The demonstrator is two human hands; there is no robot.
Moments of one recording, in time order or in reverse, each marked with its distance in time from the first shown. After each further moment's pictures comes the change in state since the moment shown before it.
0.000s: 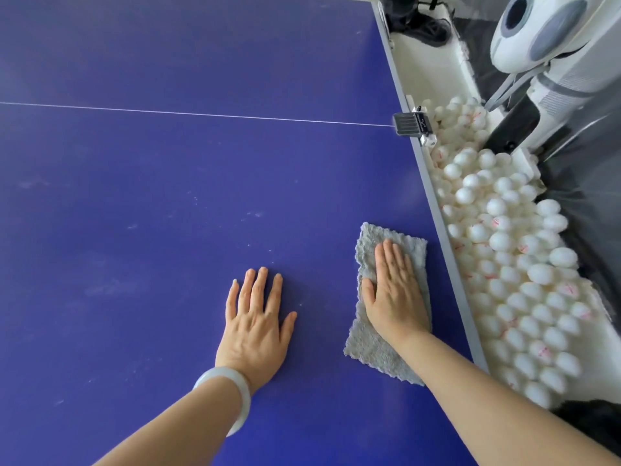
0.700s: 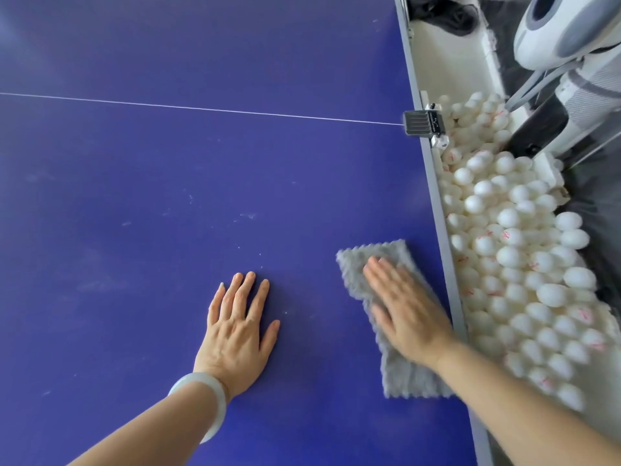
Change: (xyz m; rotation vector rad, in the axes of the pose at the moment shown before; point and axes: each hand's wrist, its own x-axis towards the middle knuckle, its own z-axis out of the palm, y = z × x) left_hand 0.002 0.001 0.001 0.032 -0.002 -0.024; right_hand 0.015 0.070 -0.005 -0.010 -0.026 -0.500
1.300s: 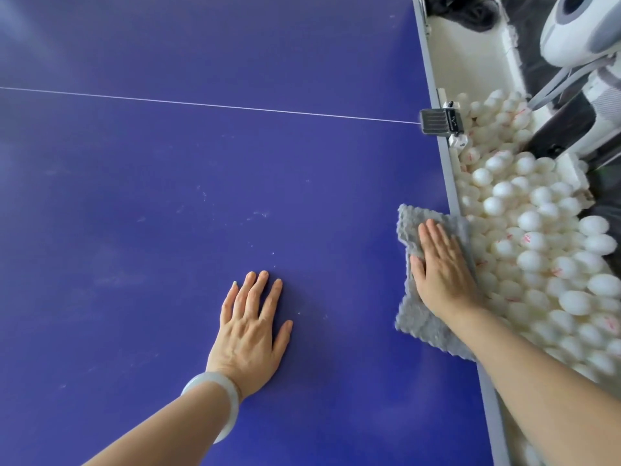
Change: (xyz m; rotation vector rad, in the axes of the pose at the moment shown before) left_hand 0.000 0.000 -0.001 0.004 -0.010 -0.003; right_hand 0.045 0.036 -0.012 -0.011 0.030 0.421
